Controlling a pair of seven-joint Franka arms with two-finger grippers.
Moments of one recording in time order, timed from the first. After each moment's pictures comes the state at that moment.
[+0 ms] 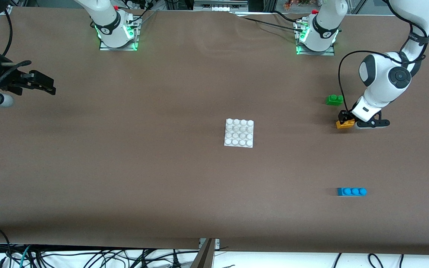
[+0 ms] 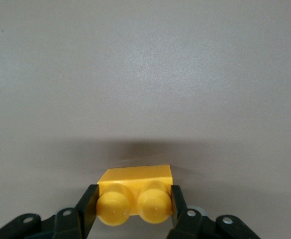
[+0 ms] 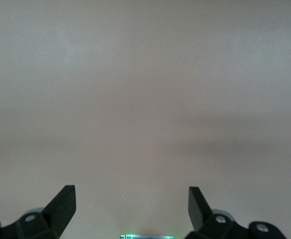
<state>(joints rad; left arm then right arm) 0.08 0.20 0.07 -2.51 0.06 2.75 0.03 0.18 0.12 -0.12 -1.42 0.01 1.45 0.04</state>
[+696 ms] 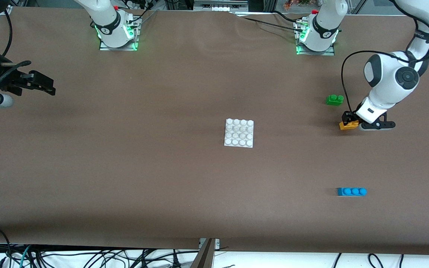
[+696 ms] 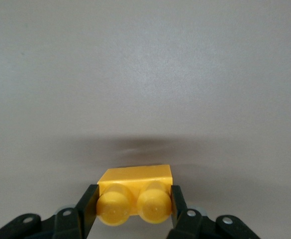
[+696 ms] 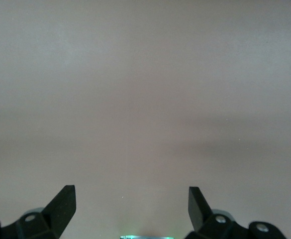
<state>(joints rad) 0.08 0.15 0.07 -2.41 0.06 2.56 0.05 0.18 0.12 -0.12 -1.42 0.01 1.45 0.04</state>
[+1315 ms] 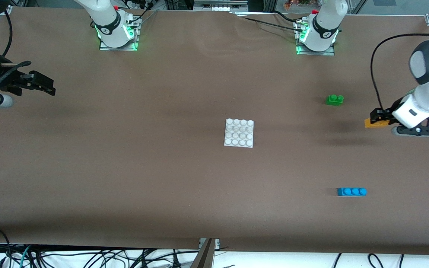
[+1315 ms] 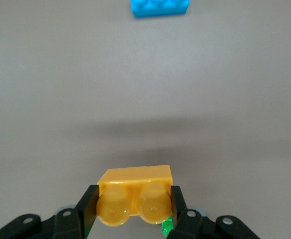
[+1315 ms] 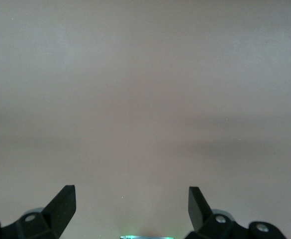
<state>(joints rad) 0.08 0.09 0.06 -1.96 0.06 1.99 0.17 0.18 0.12 -0.12 -1.42 0.01 1.45 0.04</state>
